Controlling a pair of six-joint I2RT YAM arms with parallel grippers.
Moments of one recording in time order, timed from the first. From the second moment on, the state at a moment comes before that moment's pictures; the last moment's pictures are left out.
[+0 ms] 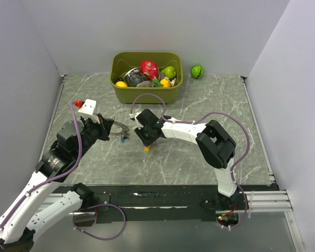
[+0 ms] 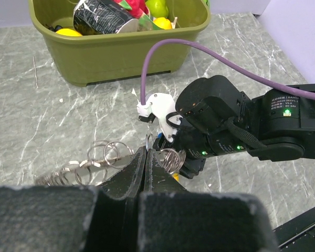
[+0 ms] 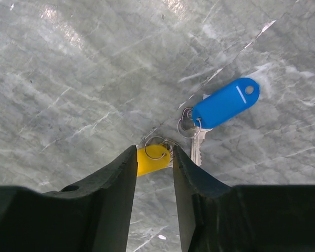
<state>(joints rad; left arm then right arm) -0.60 0.67 0.92 -0.43 -0.17 -0.25 0.86 2.00 1.41 -0.44 -0.02 0.11</state>
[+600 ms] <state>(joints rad) -0.60 0.68 0.92 -0.43 -0.17 -0.25 0.87 2.05 1.45 -0.45 -0.05 0.10</state>
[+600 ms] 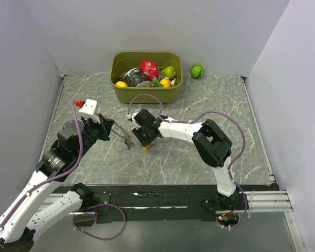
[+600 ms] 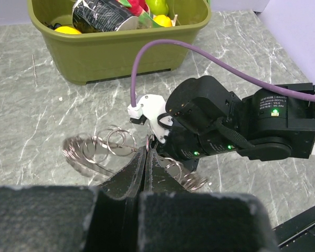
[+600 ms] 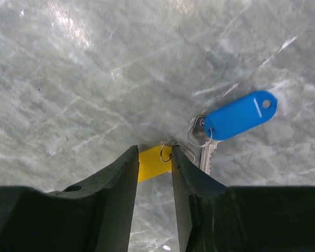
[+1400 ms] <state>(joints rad) -0.60 0.68 0.92 -0.43 -0.14 -0.25 0.86 1.94 1.34 -0.41 -0.02 0.10</state>
